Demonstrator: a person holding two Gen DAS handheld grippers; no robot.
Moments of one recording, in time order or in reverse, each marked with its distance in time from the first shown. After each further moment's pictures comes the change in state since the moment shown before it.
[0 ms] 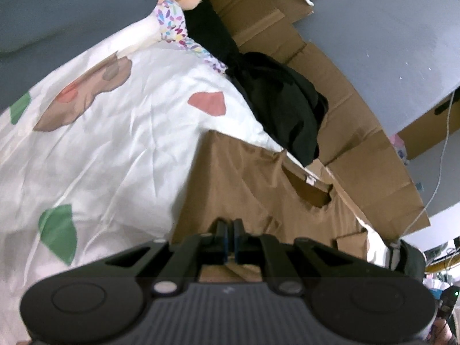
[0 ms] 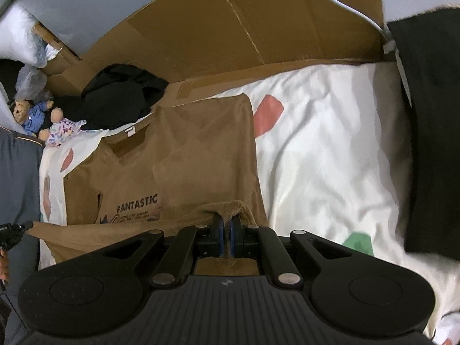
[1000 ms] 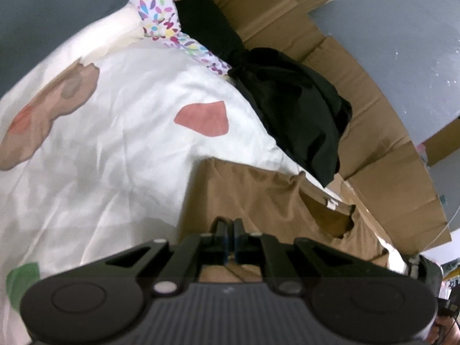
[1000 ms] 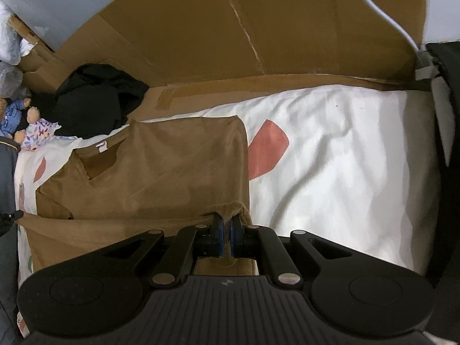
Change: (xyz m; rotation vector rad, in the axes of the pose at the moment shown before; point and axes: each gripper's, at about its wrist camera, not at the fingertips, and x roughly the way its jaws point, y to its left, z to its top) left arm 0.088 -0.002 0.051 -0.003 0.039 0.025; right arm 0.075 -0.011 0.061 -0.020 0.033 -0.041
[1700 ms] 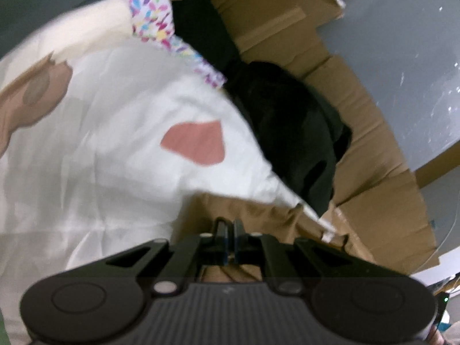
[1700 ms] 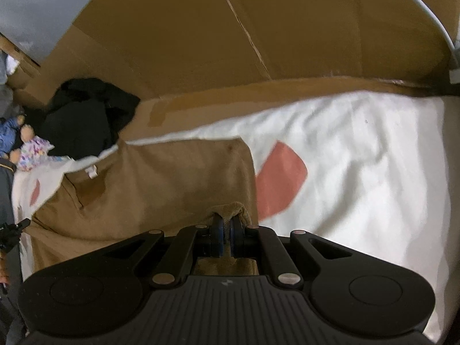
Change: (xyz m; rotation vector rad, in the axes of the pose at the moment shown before) left arm 0.031 0.018 0.021 -0.040 -0.079 -0.095; right arm 0.040 -0.007 0.033 0.041 -0.035 0.051
